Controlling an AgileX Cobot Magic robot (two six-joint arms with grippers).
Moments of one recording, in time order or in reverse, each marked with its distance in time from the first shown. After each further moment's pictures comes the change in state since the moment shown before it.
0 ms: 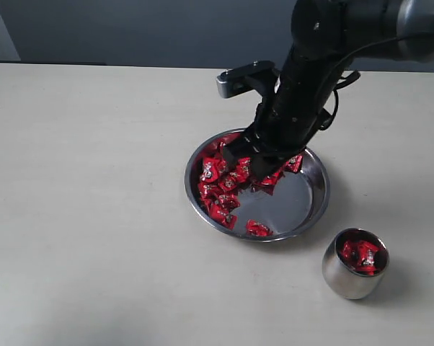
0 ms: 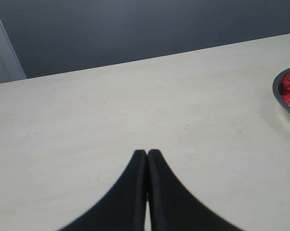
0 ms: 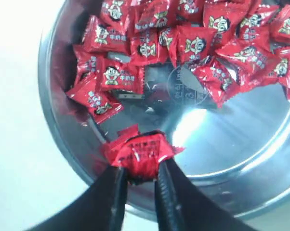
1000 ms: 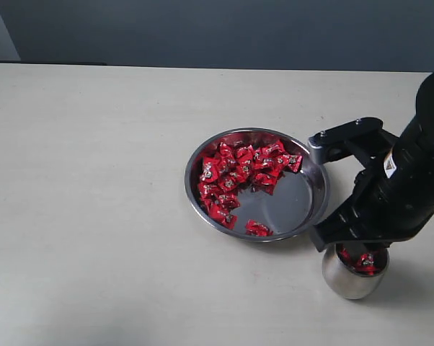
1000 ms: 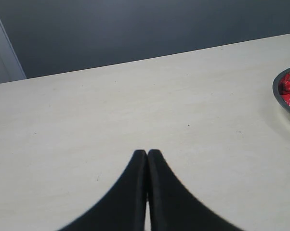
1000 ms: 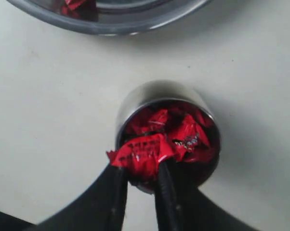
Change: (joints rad) left arm 0.000 0.000 0.000 0.000 0.000 0.000; right arm 0.000 -0.461 0.544 -0.164 -0.026 0.272
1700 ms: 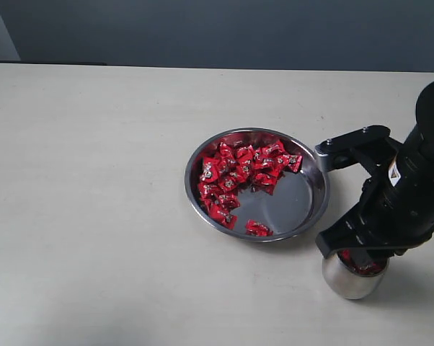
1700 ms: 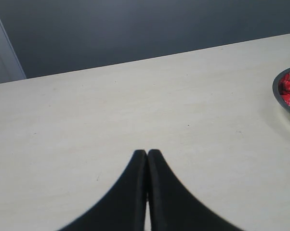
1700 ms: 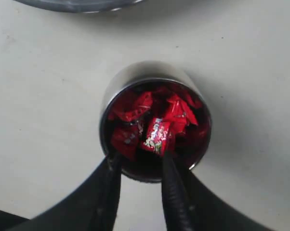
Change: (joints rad) left arm 0.000 0.000 0.000 0.000 0.000 0.000; right arm 0.000 0.000 0.021 -0.031 0.026 0.046
